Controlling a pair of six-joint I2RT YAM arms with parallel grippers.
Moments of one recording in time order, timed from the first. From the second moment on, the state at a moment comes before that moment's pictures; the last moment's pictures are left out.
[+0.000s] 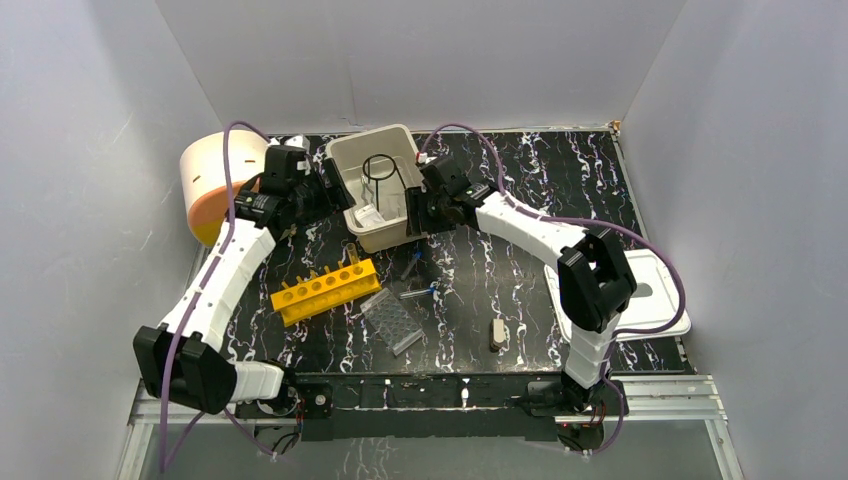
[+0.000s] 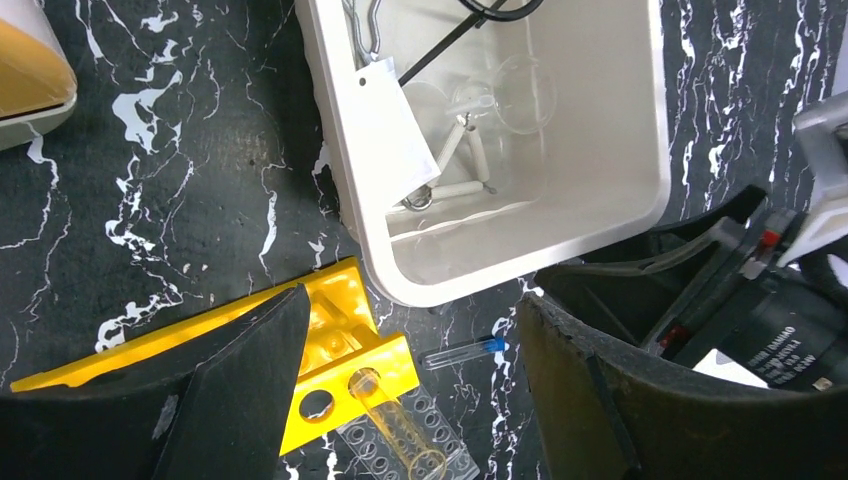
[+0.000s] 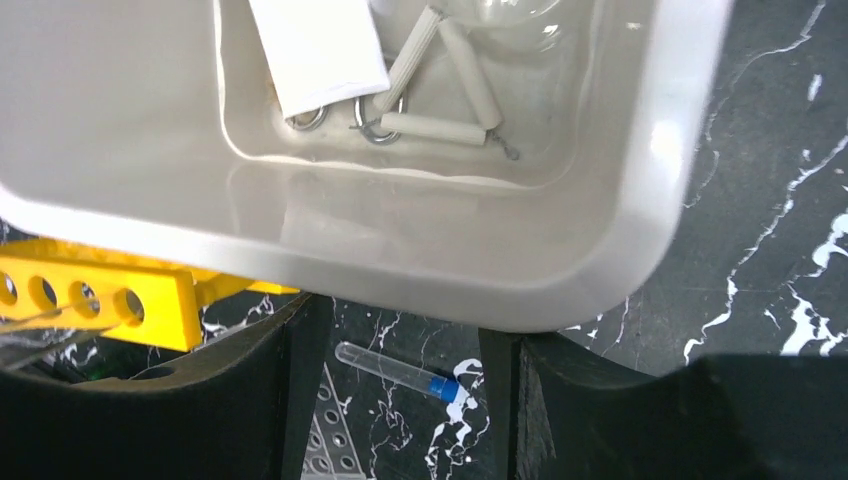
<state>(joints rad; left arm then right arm) -0.26 1.29 1.27 -0.70 0.03 -0.55 0.74 1.84 1.49 -0.52 -0.09 0.43</state>
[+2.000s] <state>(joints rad) -0.26 1.33 1.33 -0.70 0.14 -0.58 0.90 1.85 1.21 -0.48 -0.12 -0.04</state>
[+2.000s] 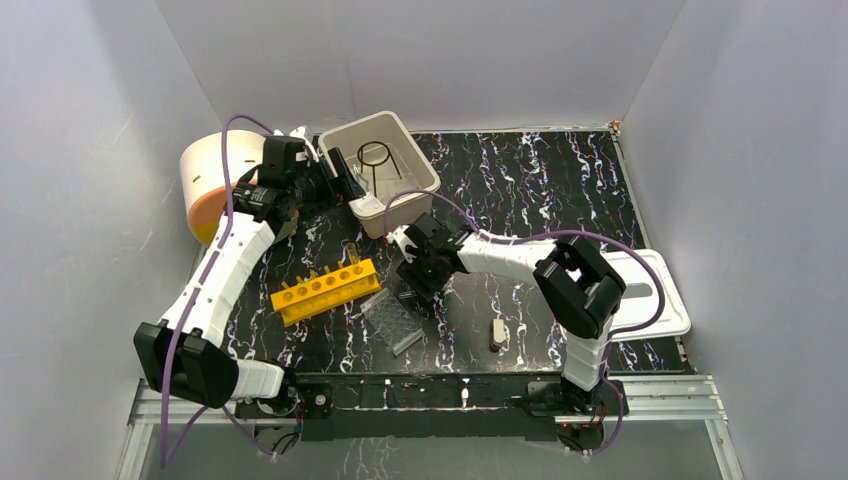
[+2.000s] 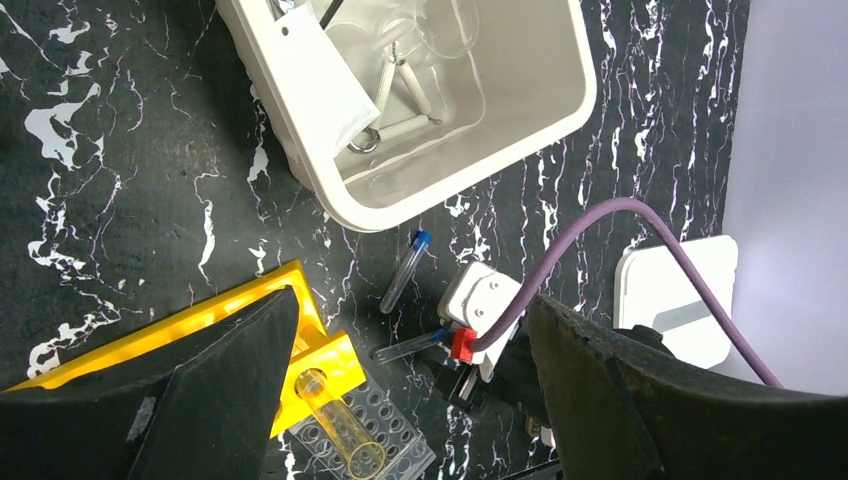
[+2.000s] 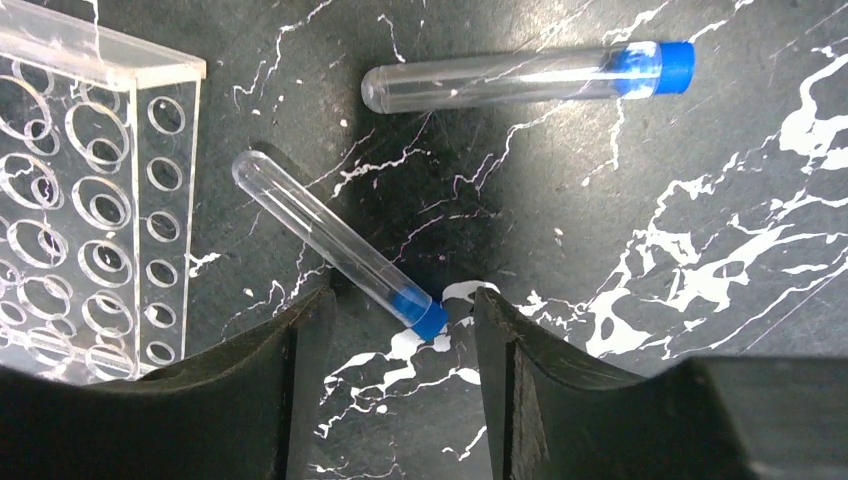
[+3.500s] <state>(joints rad) -0.26 1.35 1.39 -0.65 0.33 -0.61 0.85 1.47 0.99 -0.46 -0.09 -0.09</state>
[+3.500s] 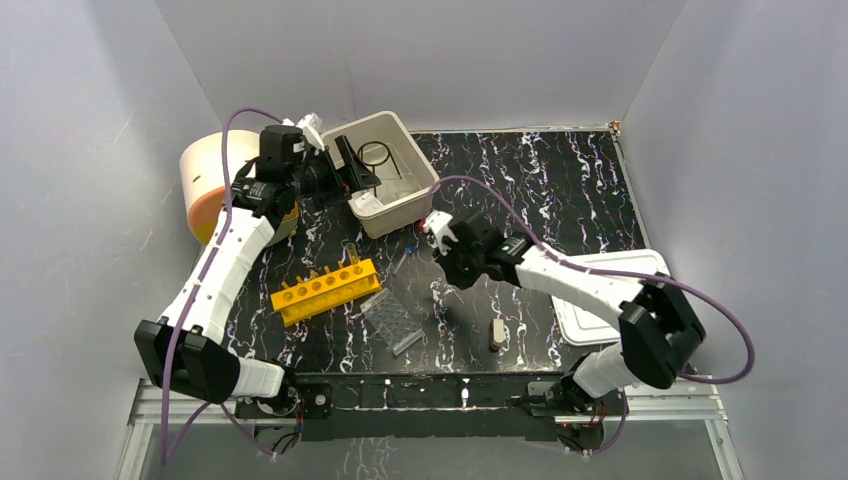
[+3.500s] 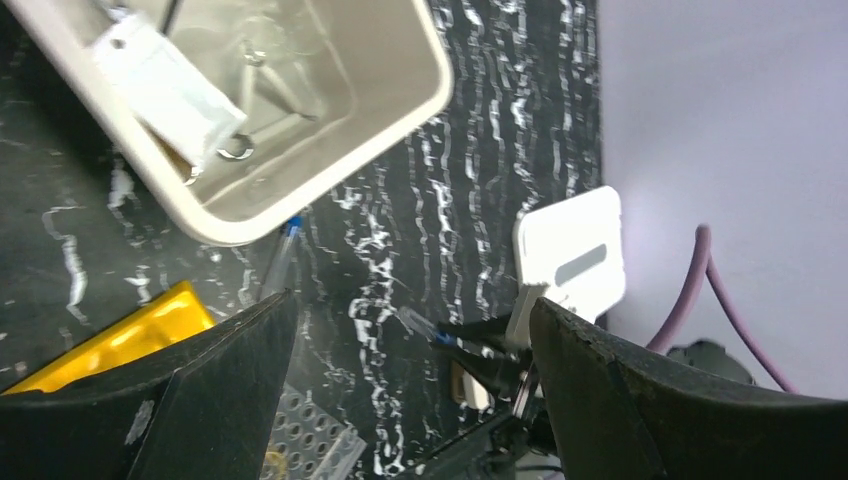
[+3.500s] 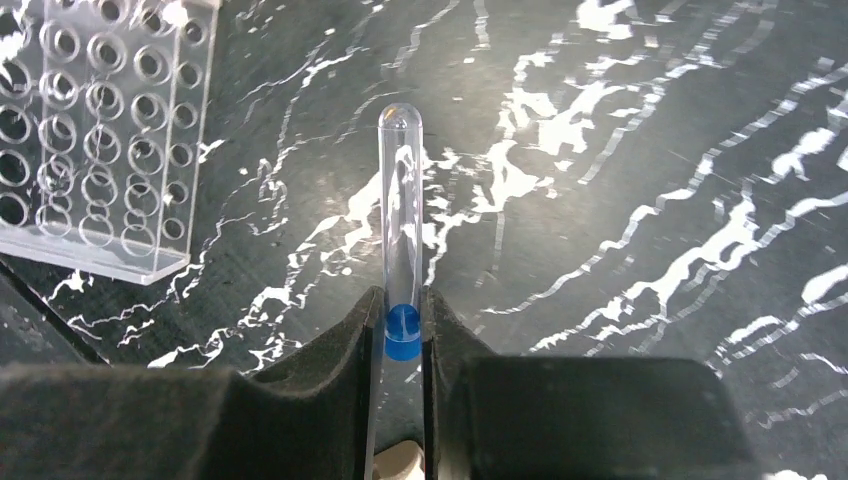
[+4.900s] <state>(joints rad) -0.49 1.65 1.38 -0.48 0.77 -0.80 0.67 1.27 1.05 -0.35 -0.39 0.14</state>
